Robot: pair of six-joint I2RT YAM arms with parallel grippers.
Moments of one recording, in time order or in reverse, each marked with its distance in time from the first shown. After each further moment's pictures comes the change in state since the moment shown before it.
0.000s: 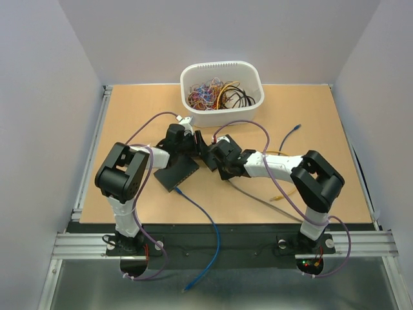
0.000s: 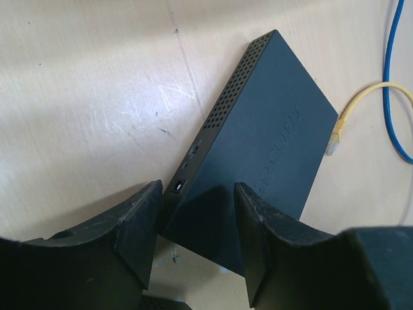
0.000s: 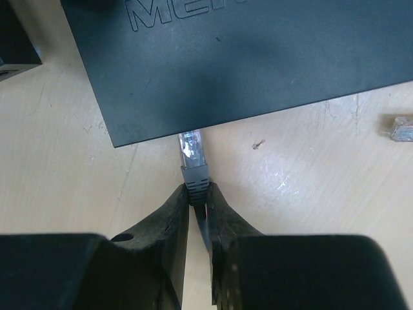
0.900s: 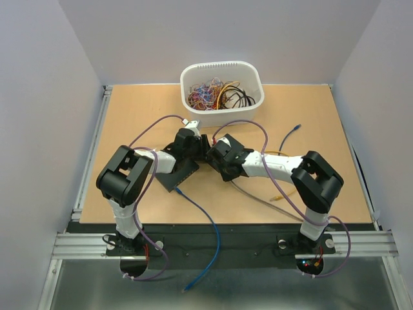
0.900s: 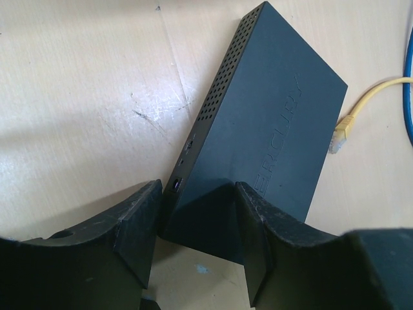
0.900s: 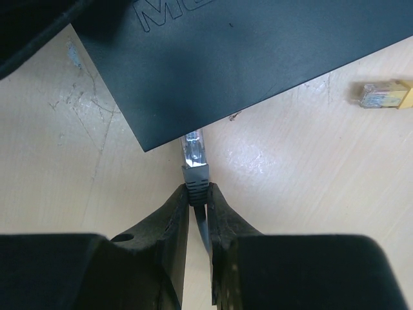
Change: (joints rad) left arm -0.109 -0.029 -0.019 -0.026 -0.169 -0.019; right arm 0.019 0.003 0.046 -0.135 0.075 0.002
